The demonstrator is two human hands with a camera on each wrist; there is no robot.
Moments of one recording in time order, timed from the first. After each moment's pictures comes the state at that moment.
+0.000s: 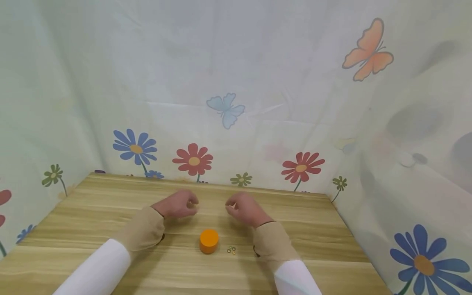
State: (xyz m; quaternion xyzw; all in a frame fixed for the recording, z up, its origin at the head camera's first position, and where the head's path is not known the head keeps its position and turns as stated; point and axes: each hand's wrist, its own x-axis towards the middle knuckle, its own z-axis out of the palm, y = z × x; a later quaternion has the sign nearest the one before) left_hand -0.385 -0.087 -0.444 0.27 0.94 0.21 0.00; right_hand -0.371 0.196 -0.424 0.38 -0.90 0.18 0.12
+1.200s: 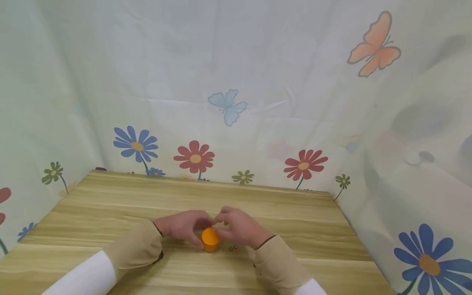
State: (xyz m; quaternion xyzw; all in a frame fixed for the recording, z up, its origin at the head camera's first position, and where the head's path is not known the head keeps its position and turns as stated) left_hand -0.325 -0.065 -0.443 0.41 0.83 0.35 0.15; right_hand -0.304 0.168 -0.412 0.47 -0.86 0.20 0.04
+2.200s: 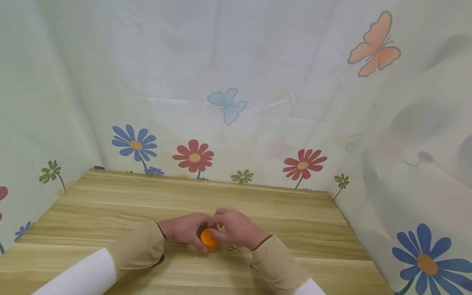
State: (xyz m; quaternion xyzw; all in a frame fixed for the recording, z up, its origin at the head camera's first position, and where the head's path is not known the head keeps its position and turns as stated) left_hand -0.319 -0.051 -0.444 0.45 0.81 0.35 0.15; right_hand -0.303 0.160 -0.412 0.53 -0.82 0.20 0.07
